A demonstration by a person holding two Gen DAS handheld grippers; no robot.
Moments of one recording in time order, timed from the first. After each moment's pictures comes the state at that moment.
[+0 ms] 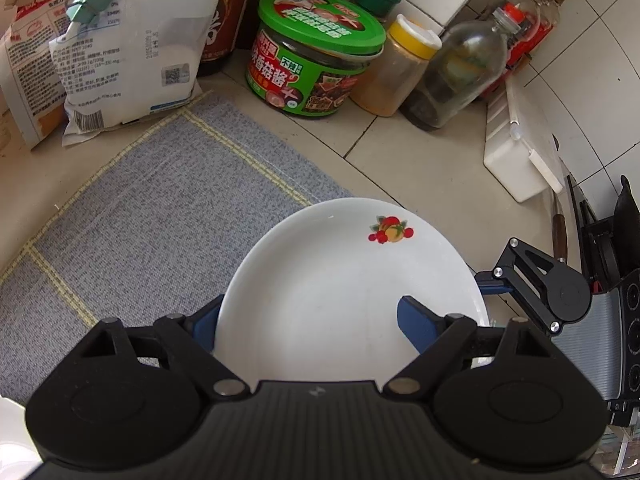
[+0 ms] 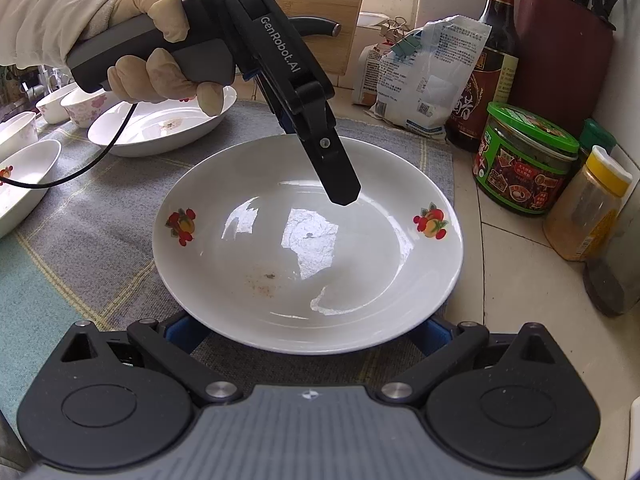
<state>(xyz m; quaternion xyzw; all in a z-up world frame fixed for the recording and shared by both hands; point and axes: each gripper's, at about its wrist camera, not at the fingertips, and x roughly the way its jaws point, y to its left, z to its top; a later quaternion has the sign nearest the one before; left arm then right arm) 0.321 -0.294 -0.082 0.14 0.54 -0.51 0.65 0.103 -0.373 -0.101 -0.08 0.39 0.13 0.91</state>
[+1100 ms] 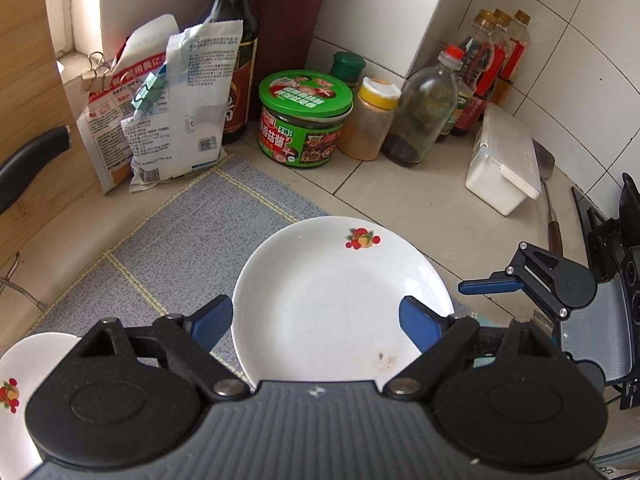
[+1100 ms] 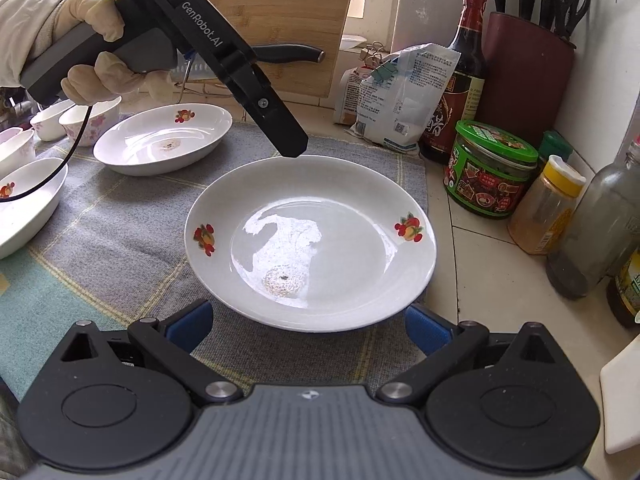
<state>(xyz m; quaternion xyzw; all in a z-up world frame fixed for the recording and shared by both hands) 0.263 -0.239 -0.015 0.15 0.44 -0.50 0.73 0.068 -0.366 -0.077 -0.07 0.37 0.10 0.92</state>
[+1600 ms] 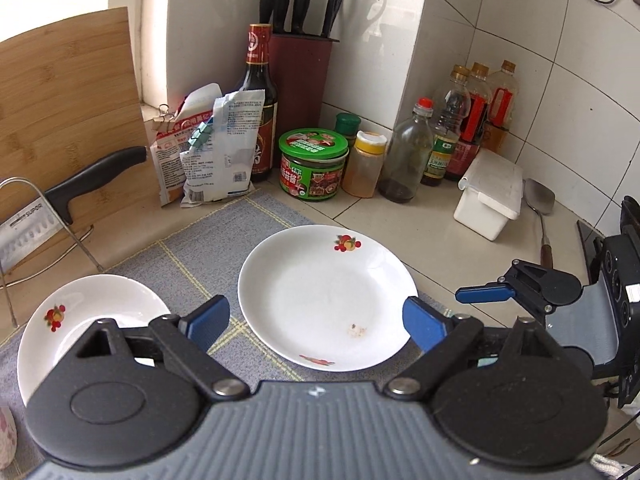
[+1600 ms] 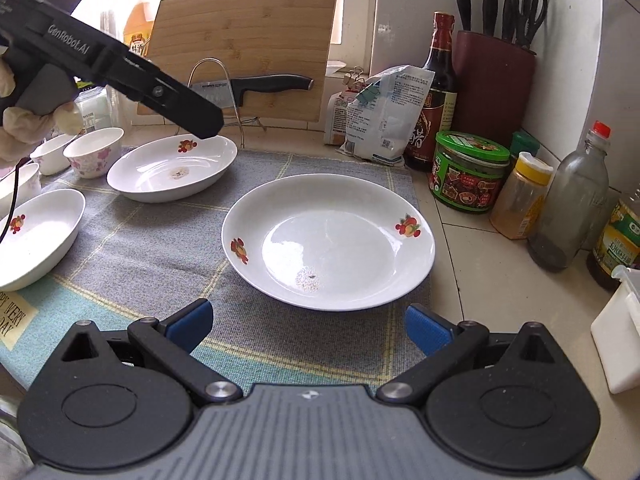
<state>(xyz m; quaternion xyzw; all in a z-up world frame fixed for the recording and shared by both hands) 0.164 -0.167 0.011 0.11 0.34 -0.45 0.82 0.023 -0.346 -0.063 -0.03 0.34 0.05 0.94</state>
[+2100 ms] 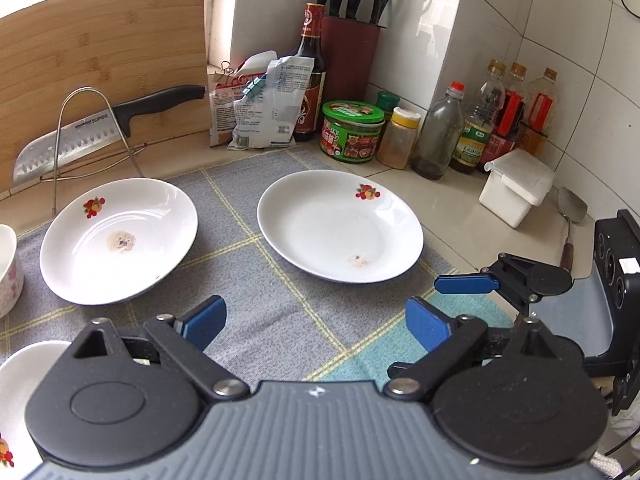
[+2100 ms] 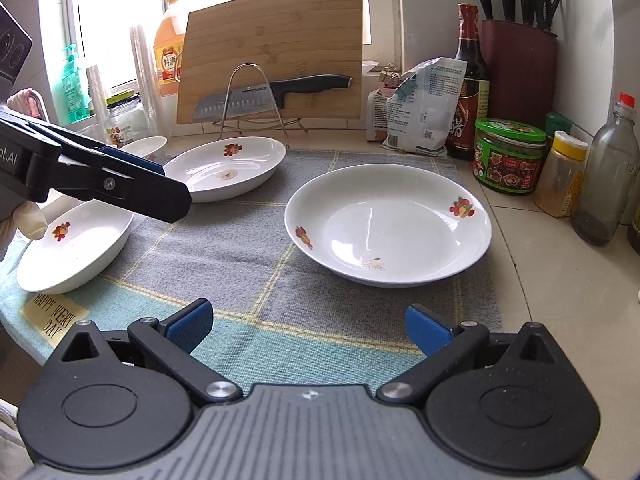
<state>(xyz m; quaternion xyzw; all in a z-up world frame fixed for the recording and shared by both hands) 0.086 -0.141 -0.021 0.07 0.36 -0.35 0.86 0.007 -0.326 -0.078 0.00 0.33 0.11 0.94</state>
